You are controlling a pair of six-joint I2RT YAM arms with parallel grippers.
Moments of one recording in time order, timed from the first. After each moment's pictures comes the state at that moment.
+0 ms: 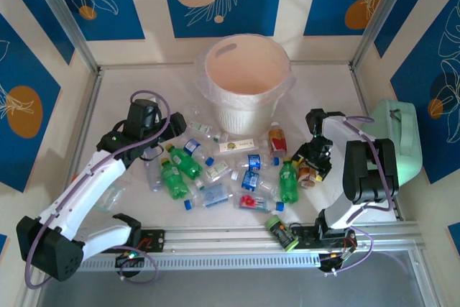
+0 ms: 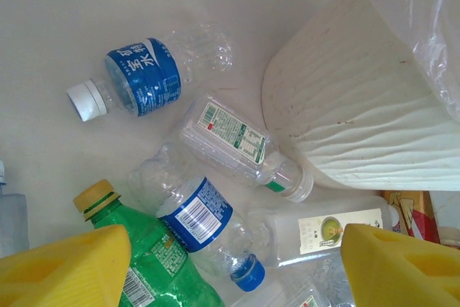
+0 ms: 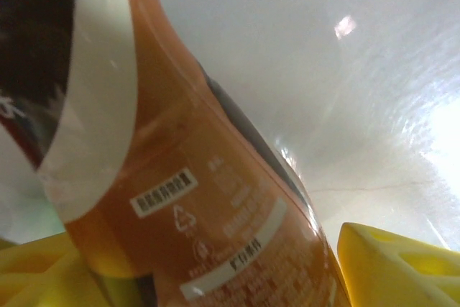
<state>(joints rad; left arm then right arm) -0.43 1.09 0.98 -0.61 -0.02 -0.68 0.05 1.62 0.97 -1.10 -0.07 0.73</state>
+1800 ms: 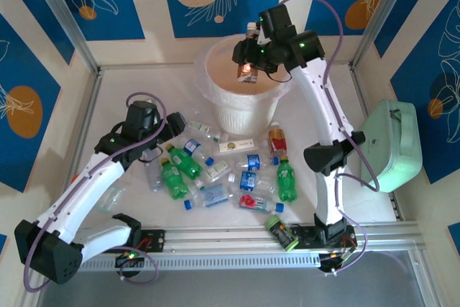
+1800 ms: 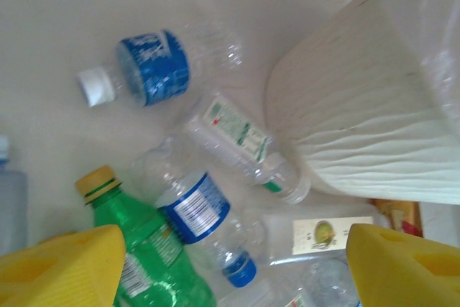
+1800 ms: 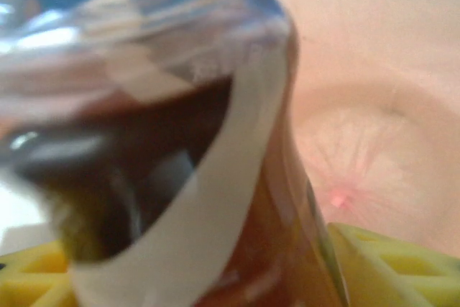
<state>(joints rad) -0.42 1.06 0.98 -0.66 -0.04 -0.77 0.47 2.06 2.62 -1.35 -0.09 0.58</state>
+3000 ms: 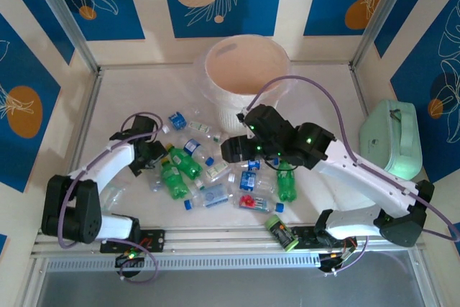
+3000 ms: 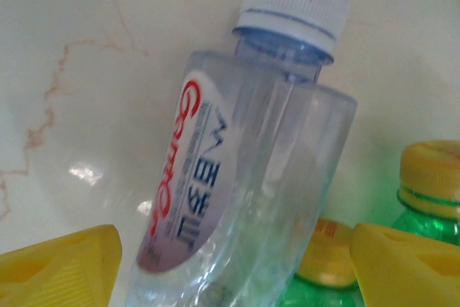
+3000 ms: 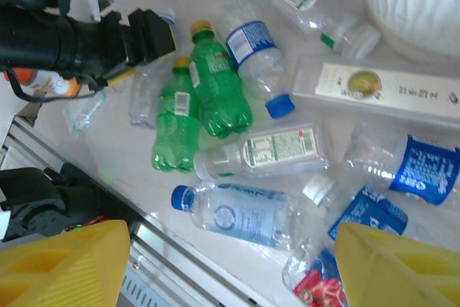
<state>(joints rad) -0.19 1.36 0.78 -0.72 -0.08 -0.83 0.98 1.23 1.35 -0.95 0.01 0.66</state>
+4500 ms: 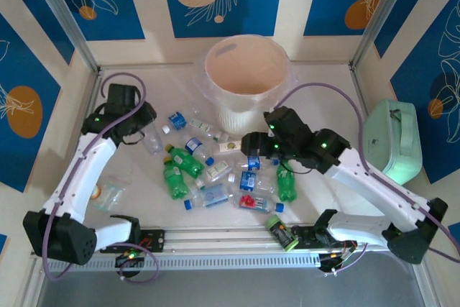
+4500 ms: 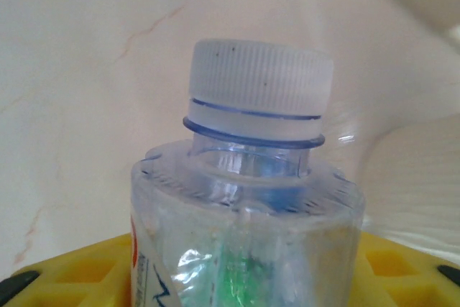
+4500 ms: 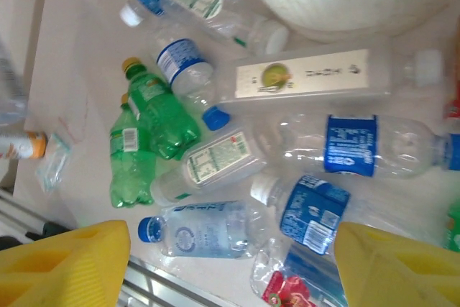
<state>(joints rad) -0.18 1.20 1.21 -0.82 -0.09 -0.71 0.80 1.08 1.17 -0.92 0.02 0.78</state>
